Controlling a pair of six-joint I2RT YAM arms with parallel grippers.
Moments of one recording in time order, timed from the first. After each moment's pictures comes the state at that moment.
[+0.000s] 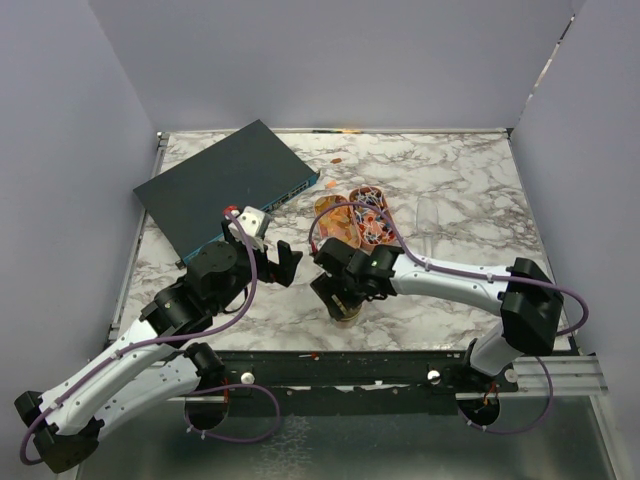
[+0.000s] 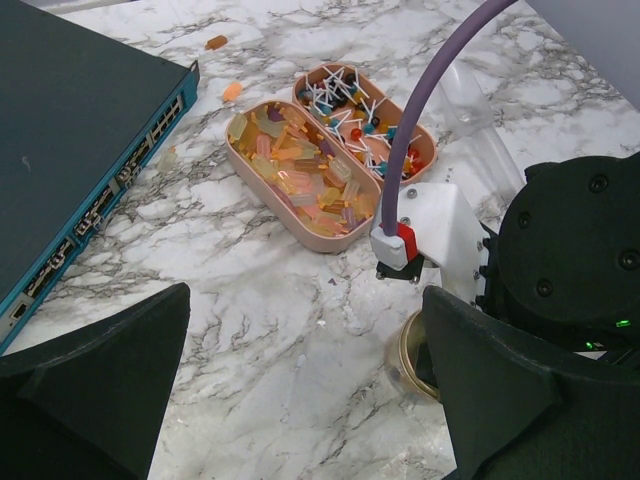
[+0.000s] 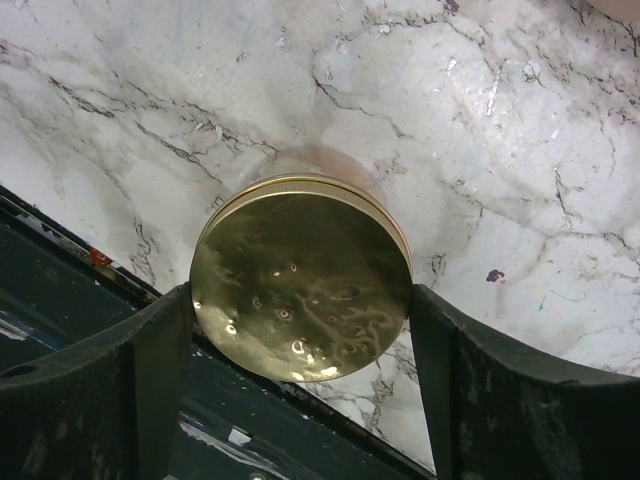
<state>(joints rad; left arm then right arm) -0.84 0.65 0.76 -0.34 -0.26 -0.22 1.08 1.60 1.14 -0.71 0.13 0.30</state>
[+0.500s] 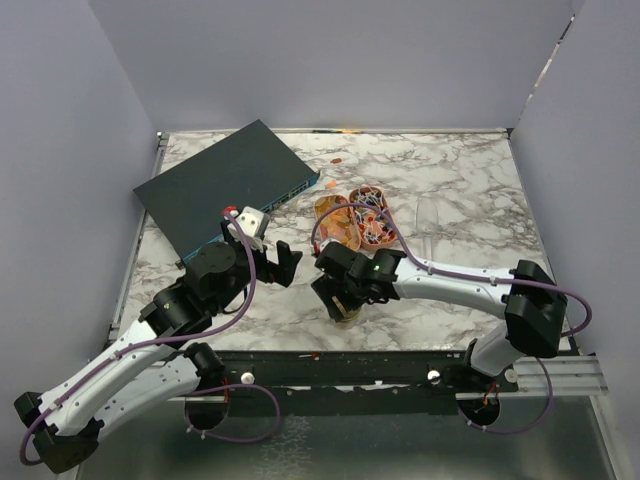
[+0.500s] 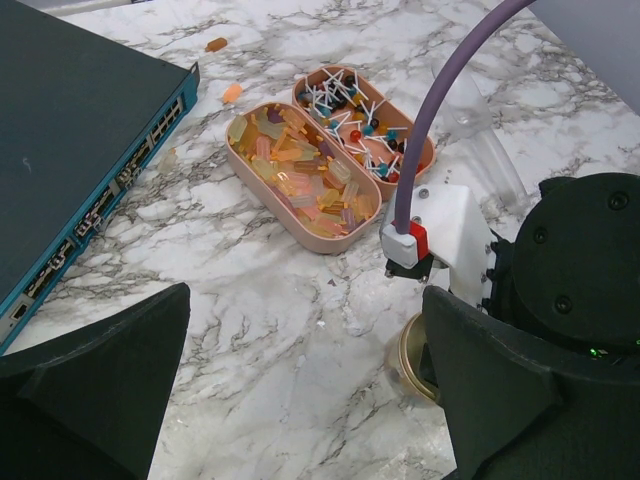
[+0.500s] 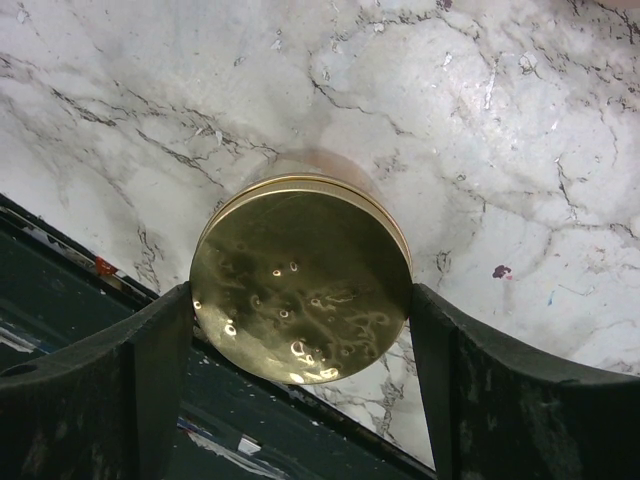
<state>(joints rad) -0.84 0.65 0.76 -0.34 -0.26 -0.22 1.10 1.58 1.12 -0.68 0.16 0.35</state>
